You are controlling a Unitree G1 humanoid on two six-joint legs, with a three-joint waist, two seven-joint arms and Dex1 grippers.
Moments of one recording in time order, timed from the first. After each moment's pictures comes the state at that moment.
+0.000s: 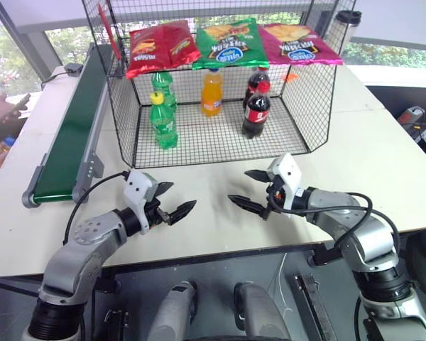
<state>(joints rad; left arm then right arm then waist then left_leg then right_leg) -0.07 0.49 0.03 -0.45 -0.51 0.63 -0.56 -0.31 -0.53 0.09 -0.34 0.41 0.67 0.71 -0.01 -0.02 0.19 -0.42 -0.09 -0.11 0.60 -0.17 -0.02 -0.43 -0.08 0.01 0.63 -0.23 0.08</state>
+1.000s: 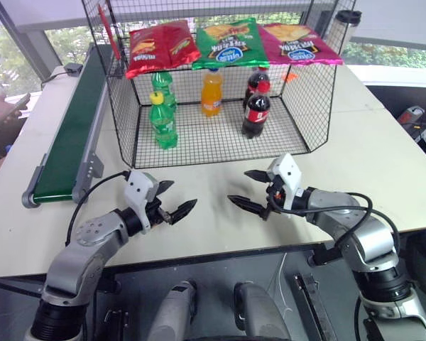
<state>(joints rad) -0.07 0.48 0.02 -0.45 -0.48 0.60 -0.56 -0.31 -0.53 0.09 -0.34 0.42 0.67 0.72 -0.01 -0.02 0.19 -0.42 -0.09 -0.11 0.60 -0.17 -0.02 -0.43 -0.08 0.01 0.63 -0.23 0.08</state>
